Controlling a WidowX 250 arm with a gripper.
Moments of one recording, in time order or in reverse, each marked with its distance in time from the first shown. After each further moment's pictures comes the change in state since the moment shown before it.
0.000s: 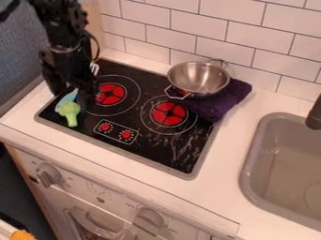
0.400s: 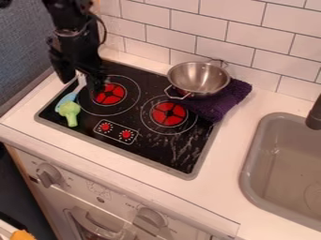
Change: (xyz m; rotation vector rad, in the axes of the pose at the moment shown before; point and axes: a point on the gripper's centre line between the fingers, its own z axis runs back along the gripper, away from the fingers) arm 0.019 -0.007 0.021 -0.031 -0.036 -0.021
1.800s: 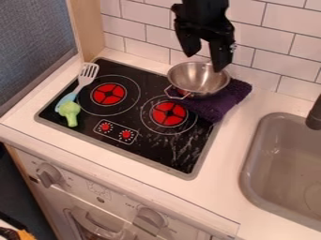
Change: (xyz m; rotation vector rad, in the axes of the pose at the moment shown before) arm 0.094 -0.134 0.066 -0.329 -0.172 -0.250
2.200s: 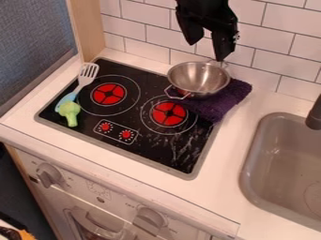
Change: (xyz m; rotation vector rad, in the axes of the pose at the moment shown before) arm 0.022 -0.017 0.007 0.057 -0.087 -0.075
